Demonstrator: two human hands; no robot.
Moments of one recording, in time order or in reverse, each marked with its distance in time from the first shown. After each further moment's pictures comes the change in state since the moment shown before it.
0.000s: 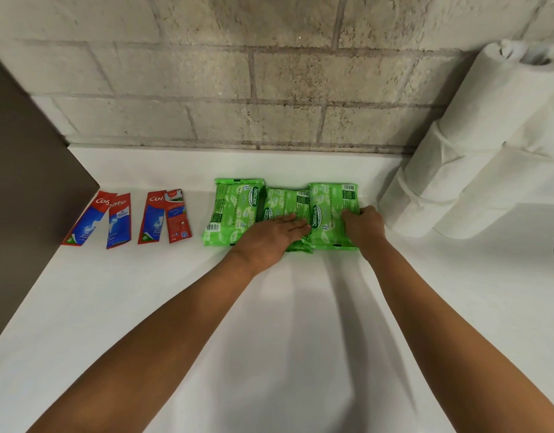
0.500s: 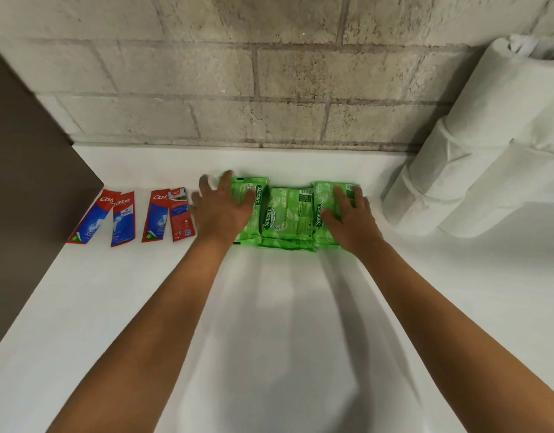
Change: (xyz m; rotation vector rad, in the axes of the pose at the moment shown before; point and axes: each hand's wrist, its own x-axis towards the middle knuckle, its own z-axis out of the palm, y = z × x) left_hand -0.020 -0.049 -0.020 -0.421 0.364 -0.843; right_hand -0.007 0.004 0.008 -0.540 -0.131 -0.432
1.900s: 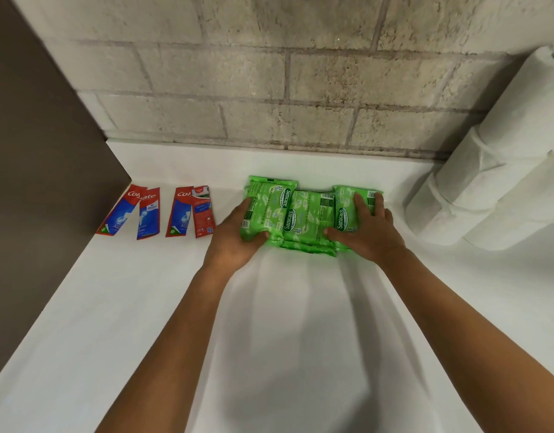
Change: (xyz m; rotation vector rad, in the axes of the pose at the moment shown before) left_hand -0.037 -0.040 0.005 -0.423 -0.135 0.029; right_hand -0.006 -0.008 -0.002 -0.069 -0.116 0.057
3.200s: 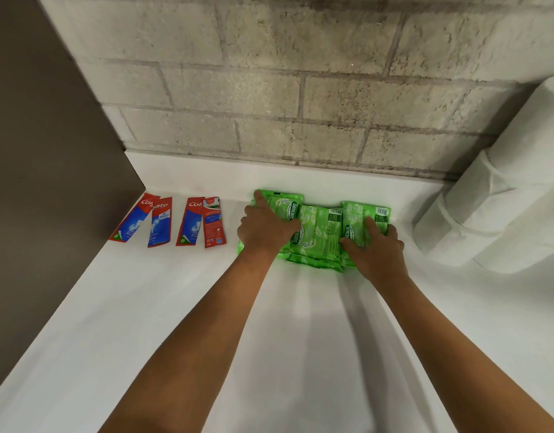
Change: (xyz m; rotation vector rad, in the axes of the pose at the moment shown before) left_hand 0.044 0.051 0.026 0.389 0.086 -0.297; right_hand -0.011 -0.012 0.008 0.171 0.151 0.089
